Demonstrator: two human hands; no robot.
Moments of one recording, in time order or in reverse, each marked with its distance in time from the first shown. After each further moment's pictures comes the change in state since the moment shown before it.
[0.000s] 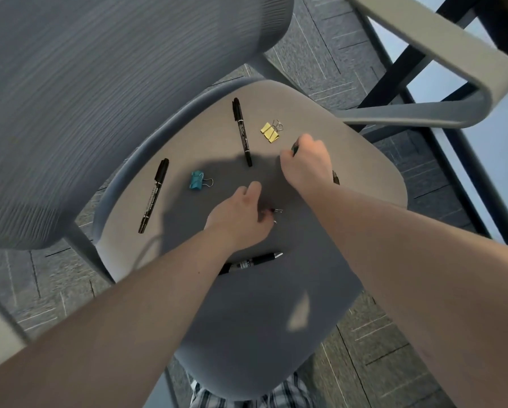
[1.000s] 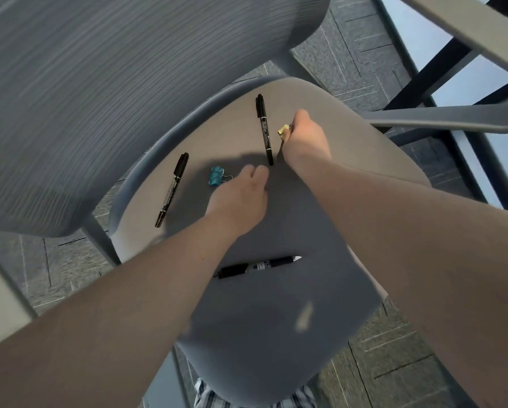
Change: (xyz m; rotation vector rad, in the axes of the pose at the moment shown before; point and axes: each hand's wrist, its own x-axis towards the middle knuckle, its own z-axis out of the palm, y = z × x) left_hand 0.014 -0.024 -0.014 0.308 0.153 0.067; right_hand 0.027 -0.042 0.022 -0.017 -0.087 -0.097
